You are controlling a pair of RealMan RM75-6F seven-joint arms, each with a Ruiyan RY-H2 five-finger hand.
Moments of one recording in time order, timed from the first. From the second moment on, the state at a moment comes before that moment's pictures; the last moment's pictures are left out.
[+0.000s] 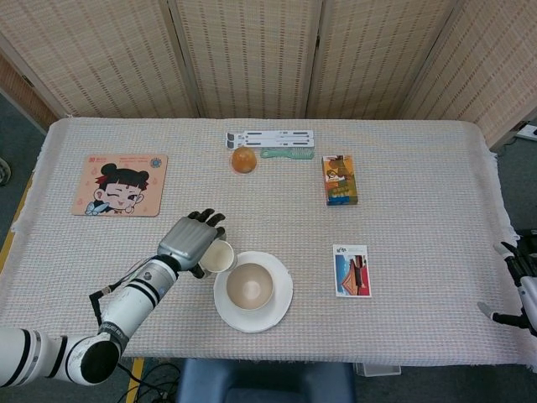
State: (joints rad) left arm -1.37 -1.02 -0.01 -2.18 0.30 1.00 0.64; right arm 0.06 -0.88 0.03 -1.66 -1.43 1.28 0.33
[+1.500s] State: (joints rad) left arm -1.34 -1.41 -0.12 -2.12 0.15 1.25 0.81; right arm 0.05 -0.85 -0.02 -1.57 -1.57 1.37 0.56
